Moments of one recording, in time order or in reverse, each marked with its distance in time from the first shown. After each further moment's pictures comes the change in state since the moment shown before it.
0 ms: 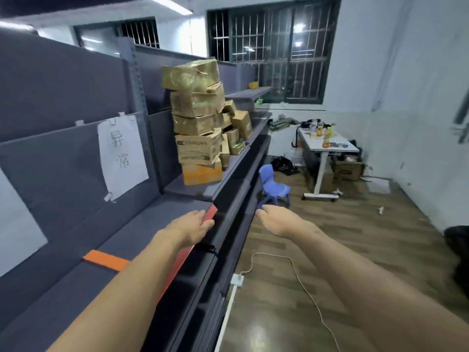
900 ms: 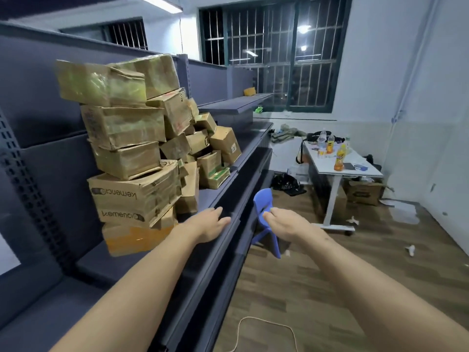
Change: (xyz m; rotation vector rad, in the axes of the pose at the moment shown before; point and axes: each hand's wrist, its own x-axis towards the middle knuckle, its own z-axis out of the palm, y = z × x) left_hand 0.507 0.154 -0.056 0.003 -0.001 0.067; right_hand 0.438 0.219 -0.138 0.166 0.092 0.059
